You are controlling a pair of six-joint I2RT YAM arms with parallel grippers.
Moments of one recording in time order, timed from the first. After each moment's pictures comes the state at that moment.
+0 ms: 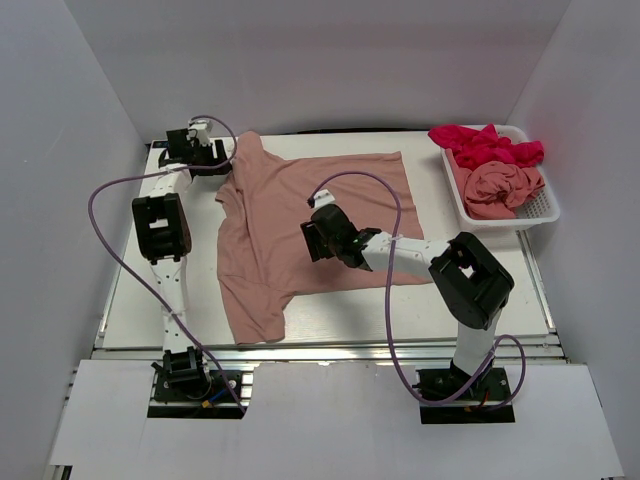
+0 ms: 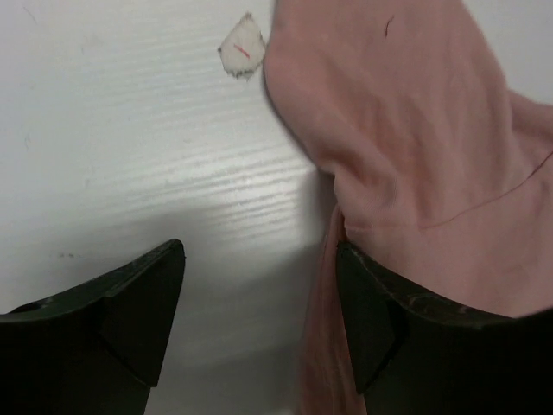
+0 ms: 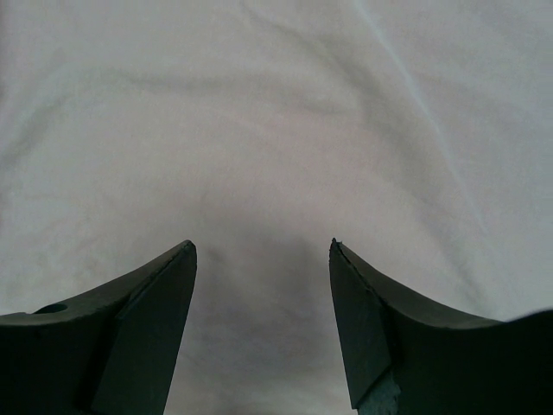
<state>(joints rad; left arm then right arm) 0.14 2.55 2.15 -0.24 0.41 0.04 0.87 1.85 1.16 -0.05 0.26 0.24</state>
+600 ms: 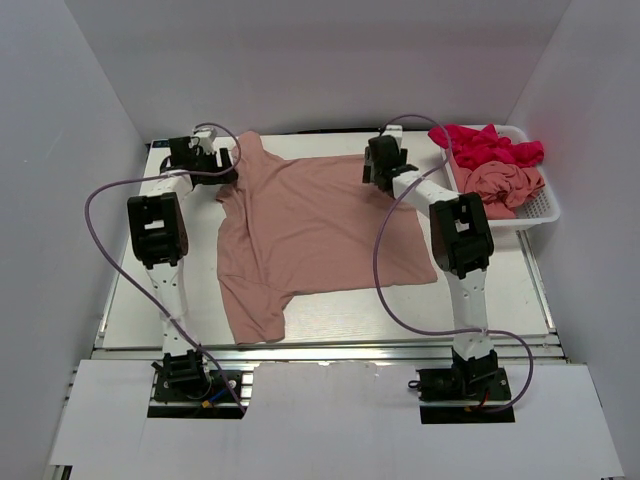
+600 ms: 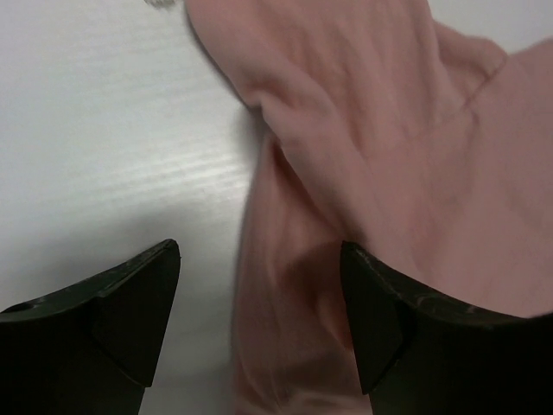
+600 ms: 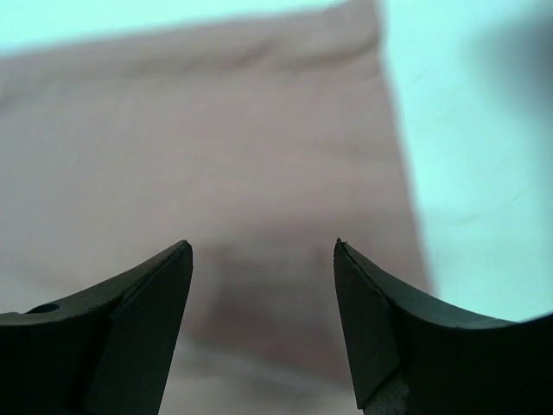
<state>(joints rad) 0.12 2.42 1.89 -0.13 0.48 0.03 0.41 2.24 1.70 -0.14 0.39 0.26</state>
